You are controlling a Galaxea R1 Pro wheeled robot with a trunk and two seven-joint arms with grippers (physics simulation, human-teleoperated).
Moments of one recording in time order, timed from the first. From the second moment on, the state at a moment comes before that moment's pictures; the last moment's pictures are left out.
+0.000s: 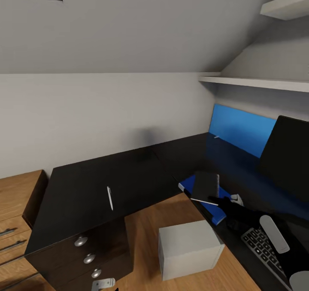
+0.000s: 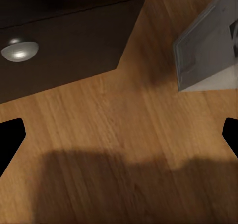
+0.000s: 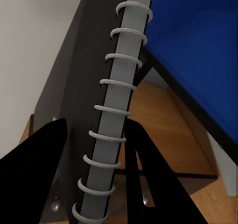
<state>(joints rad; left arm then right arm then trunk) -0.43 -0.04 1.58 -0.03 -1.42 -0.30 -0.12 -0.49 -0.30 -0.11 -0.96 -0.87 0.80 0.47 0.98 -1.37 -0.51</state>
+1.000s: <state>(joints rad) -0.43 -0.04 1.58 -0.03 -1.42 -0.30 -0.12 -0.49 -0.29 -0.11 -0.89 -0.85 0.67 0.47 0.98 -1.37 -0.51</state>
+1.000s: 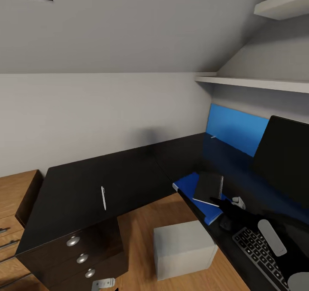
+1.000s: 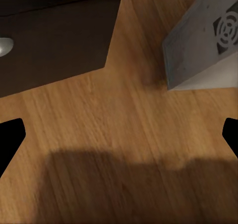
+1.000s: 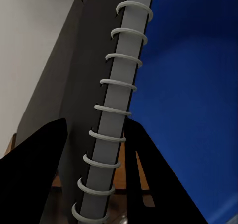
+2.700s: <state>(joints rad) -0.43 -0.04 1.58 -0.03 -1.42 -0.30 -0.12 -0.49 -0.30 -0.06 -0.89 -0.73 0.67 0.52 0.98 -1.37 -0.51</state>
